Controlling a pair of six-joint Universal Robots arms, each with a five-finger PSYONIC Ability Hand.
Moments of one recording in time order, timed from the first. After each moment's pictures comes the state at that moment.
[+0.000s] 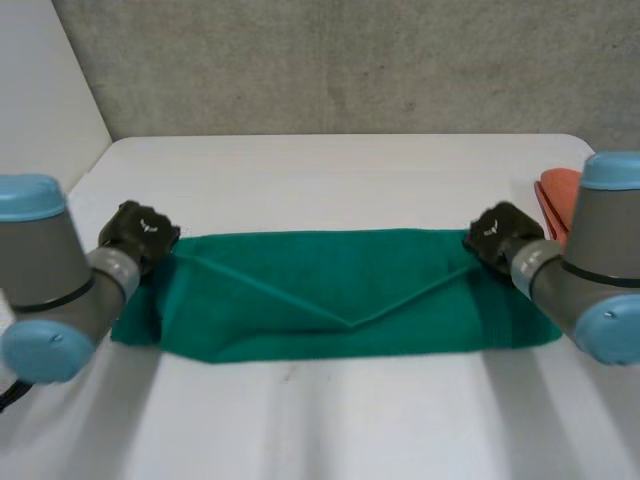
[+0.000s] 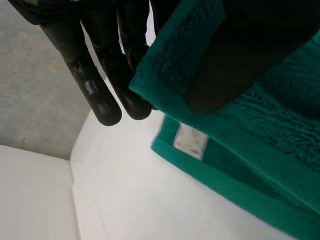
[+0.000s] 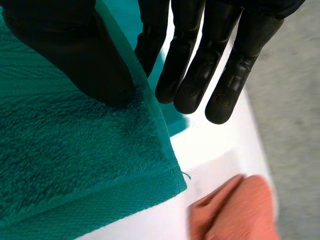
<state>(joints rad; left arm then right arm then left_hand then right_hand) 4.46 -2.07 -1.52 3.28 -1.57 3.99 1.86 -0.97 1.33 0.05 1.48 2.15 1.11 1.20 1.19 1.20 0.99 0.98 1.17 1.18 1.19 1.00</state>
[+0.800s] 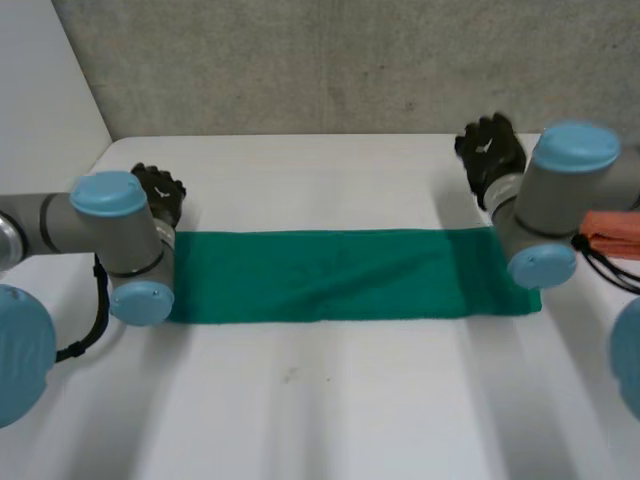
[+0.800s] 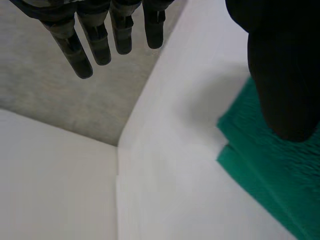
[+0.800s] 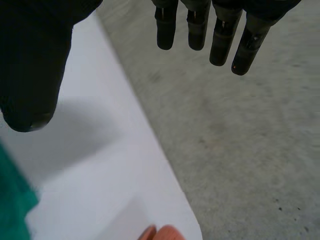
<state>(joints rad) 4.39 -2.47 -1.04 3.40 -1.83 3.97 1.89 -0.64 0.77 -0.11 1.58 2.39 0.19 0.20 0.21 0.20 0.05 0.20 0.21 0.21 0.23 0.06</state>
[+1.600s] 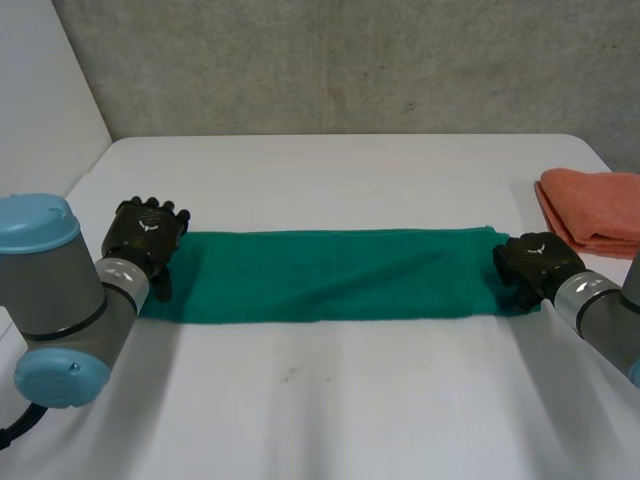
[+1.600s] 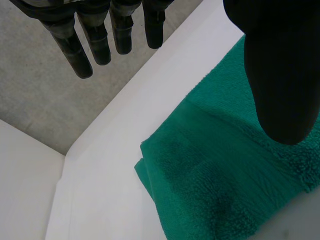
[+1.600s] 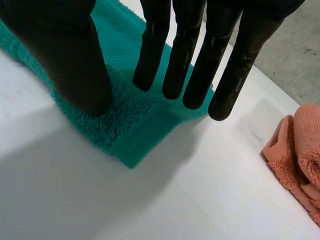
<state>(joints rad) 4.41 -1.99 -1.65 3.41 -1.63 3.69 1.65 -1.02 1.60 -0.15 1.28 2.58 0.19 0.20 0.21 0.20 0.05 0.81 0.94 0.95 0.94 0.75</state>
